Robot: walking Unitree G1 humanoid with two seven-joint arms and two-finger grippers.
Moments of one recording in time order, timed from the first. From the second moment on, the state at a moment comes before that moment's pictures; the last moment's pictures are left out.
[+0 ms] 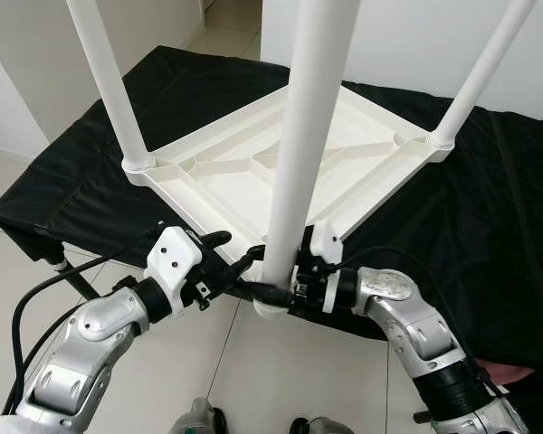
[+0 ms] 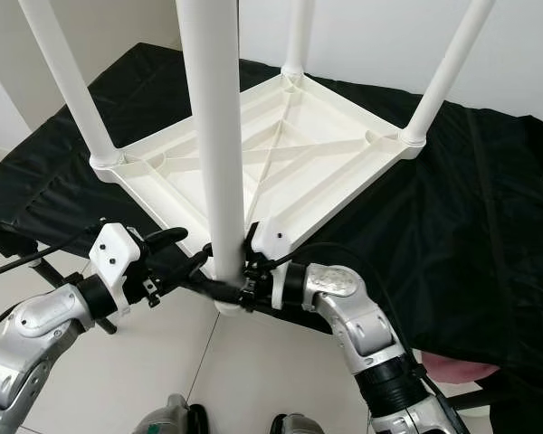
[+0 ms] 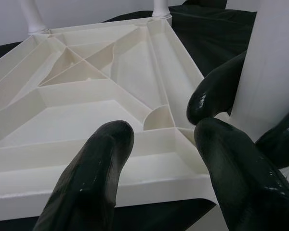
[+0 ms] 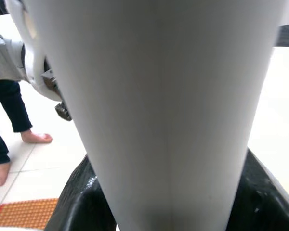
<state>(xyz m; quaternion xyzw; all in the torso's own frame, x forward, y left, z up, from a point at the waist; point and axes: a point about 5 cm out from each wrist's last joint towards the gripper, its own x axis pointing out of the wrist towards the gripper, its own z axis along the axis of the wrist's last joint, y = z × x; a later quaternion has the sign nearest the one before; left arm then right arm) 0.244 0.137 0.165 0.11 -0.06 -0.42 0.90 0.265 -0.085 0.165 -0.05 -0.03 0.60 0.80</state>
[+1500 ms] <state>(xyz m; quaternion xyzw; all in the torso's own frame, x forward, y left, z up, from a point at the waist) 0.264 0.090 0.165 0.07 -0.11 -0.45 0.88 0.268 -0.126 0.158 0.01 -0.04 0.28 0.96</state>
